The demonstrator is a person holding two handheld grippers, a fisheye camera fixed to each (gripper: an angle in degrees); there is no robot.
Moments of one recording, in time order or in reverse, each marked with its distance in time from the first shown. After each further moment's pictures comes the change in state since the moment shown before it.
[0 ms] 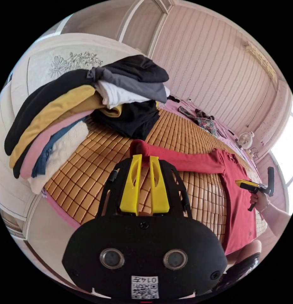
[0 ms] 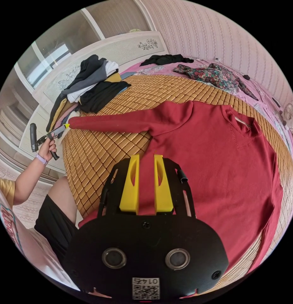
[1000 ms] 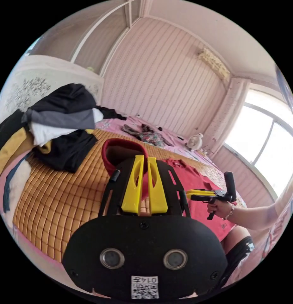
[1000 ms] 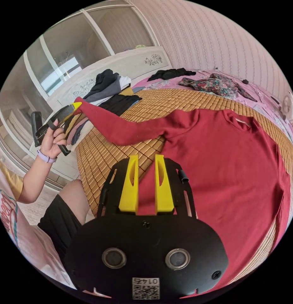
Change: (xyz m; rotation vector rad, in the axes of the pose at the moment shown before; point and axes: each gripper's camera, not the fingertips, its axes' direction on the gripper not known) left arm 0.103 0.006 -0.052 0.174 0.397 0.186; right arm -0.027 0.070 -0.074 0.160 -0.076 0.020
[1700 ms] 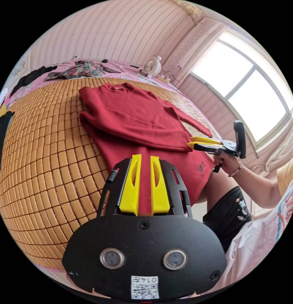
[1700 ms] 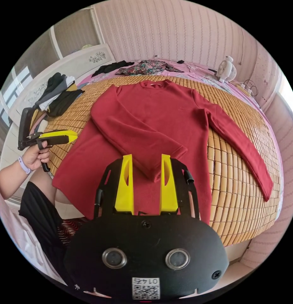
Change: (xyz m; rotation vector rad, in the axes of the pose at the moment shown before) left arm 0.205 0.133 0.169 -0.618 0.328 0.263; right arm 0.018 0.125 -0.117 -0.071 0.423 0.229
